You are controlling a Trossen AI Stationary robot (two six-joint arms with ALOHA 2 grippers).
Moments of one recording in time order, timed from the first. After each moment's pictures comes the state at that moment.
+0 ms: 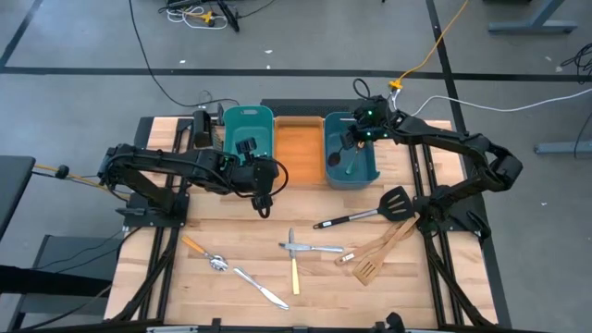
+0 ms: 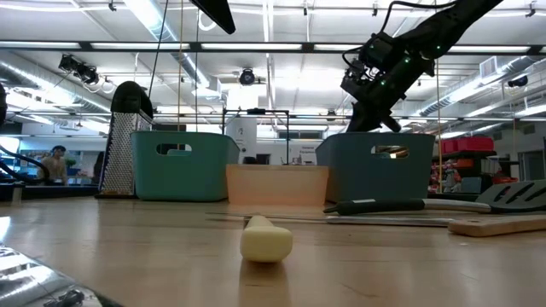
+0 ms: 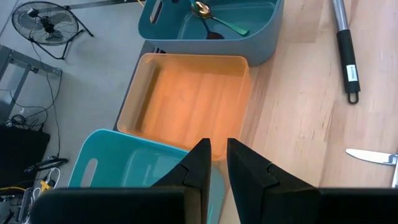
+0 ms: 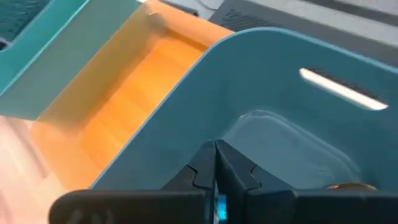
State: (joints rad) left arm -0.15 1.52 1.60 -1.07 -0.62 -0.15; right arm -0.71 1.41 0.93 -0.27 -0.11 0.30
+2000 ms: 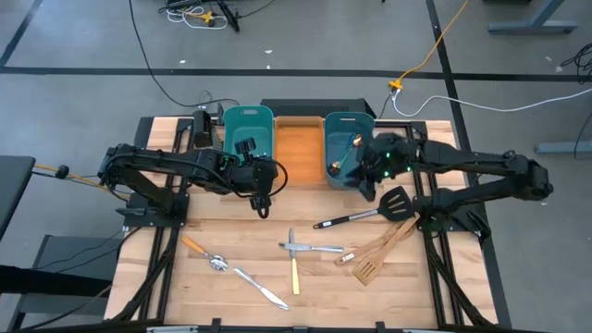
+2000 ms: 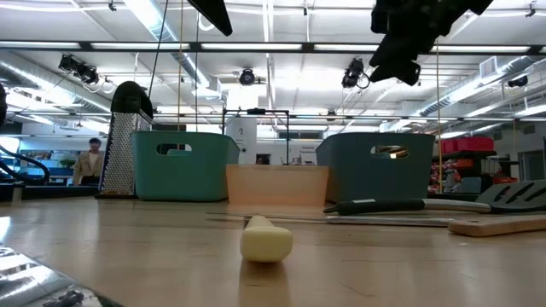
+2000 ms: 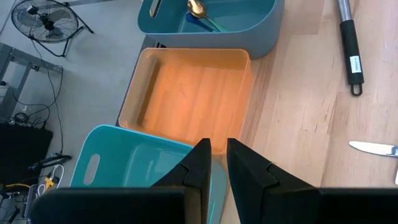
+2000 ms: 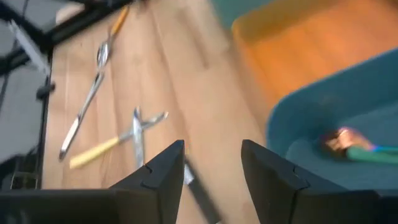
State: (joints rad) left arm -0.15 1.52 1.60 -1.10 -0.62 -0.15; right arm -0.21 1.08 0.93 -0.59 -0.19 0.29
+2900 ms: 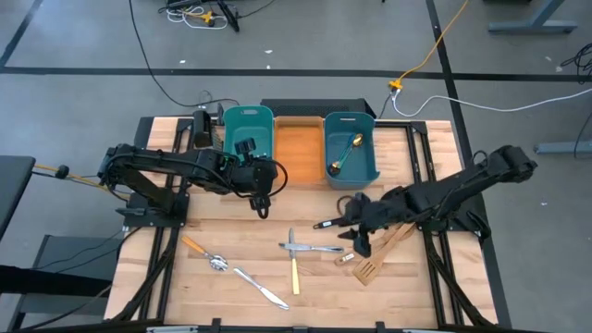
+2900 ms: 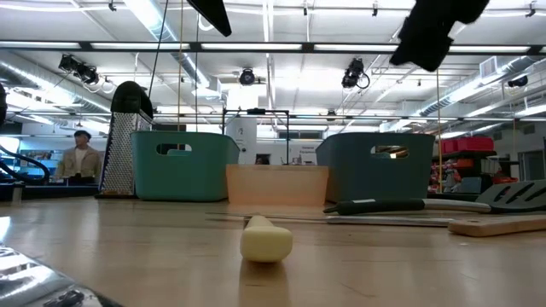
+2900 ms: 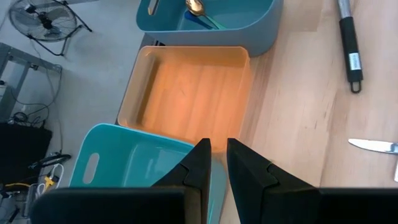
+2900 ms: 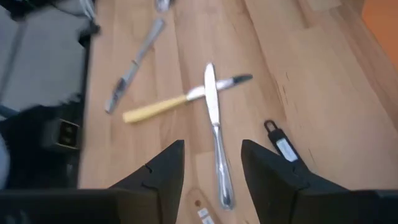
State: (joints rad) left arm -0.15 1.52 1.60 -1.11 -0.61 -0.15; right arm 0.36 1.27 0.93 -0.45 0.13 0.54
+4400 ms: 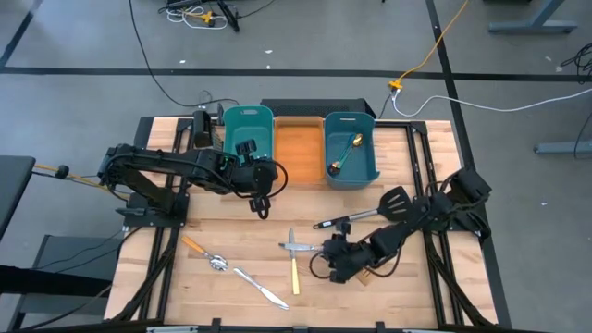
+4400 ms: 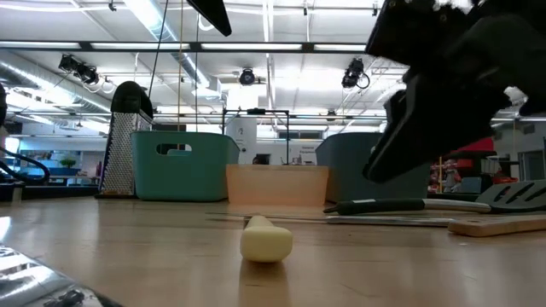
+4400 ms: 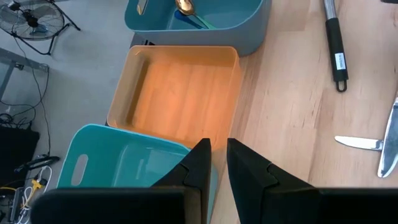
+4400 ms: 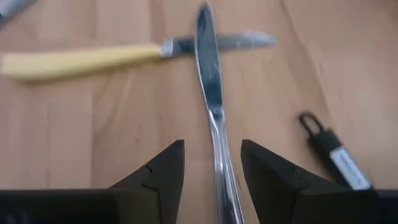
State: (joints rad) left arm -0.15 1.52 1.60 -1.10 -0.58 -0.15; right arm 0.55 1.78 0.93 -0.11 0.49 0.49
